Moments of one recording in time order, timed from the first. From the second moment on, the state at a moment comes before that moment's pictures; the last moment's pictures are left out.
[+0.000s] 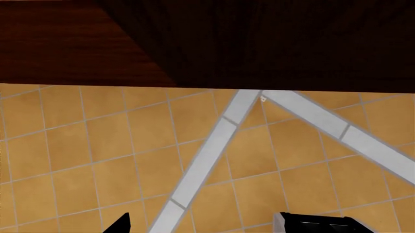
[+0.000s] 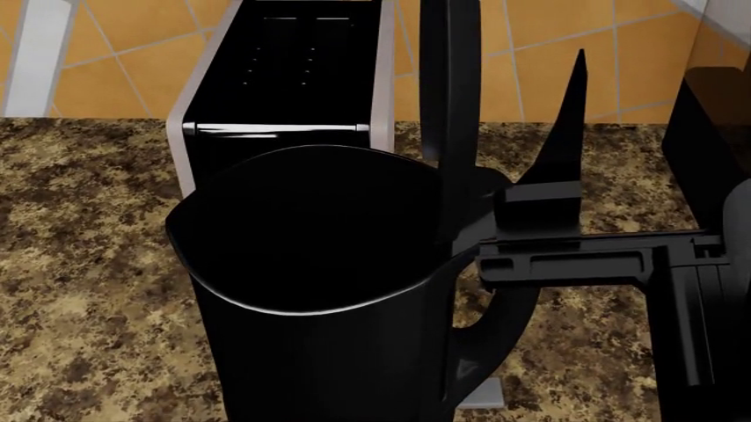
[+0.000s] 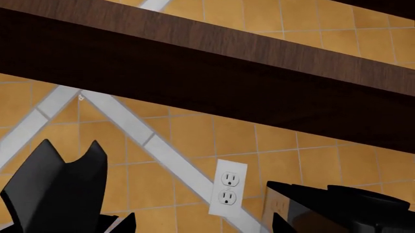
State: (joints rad) left arm -0.54 -0.52 -0.18 0.81 -0.80 -0.86 -0.50; right arm 0.77 0.83 -0.05 -0.96 1.16 0.91 0.87
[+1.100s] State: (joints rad) left arm -0.50 -0.52 -0.20 0.85 -0.83 -0.84 -0.55; right arm 1.06 0.70 -0.28 -0.63 1.04 0.92 0.63
